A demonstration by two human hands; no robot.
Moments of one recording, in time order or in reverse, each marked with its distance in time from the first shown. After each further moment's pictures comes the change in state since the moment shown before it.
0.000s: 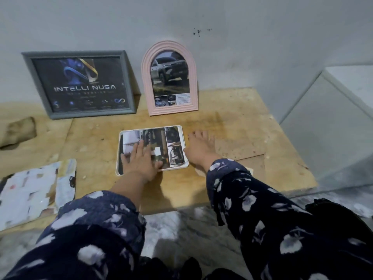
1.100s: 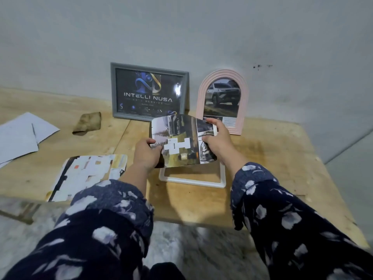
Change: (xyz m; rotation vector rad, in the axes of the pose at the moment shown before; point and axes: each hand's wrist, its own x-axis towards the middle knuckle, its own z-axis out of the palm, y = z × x) left_hand -0.012 -0.083 -0.059 -1.042 0.434 -0.336; right_hand 0.011 -0.098 -0.060 1.091 0.059 -0.005
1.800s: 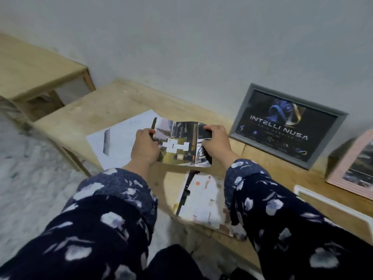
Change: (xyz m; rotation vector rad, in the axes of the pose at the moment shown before) left_hand 0.132 -0.157 -0.334 0.228 0.353 -0.039; right_hand 0.018 -0.090 0.397 -0.525 -0.328 -0.360
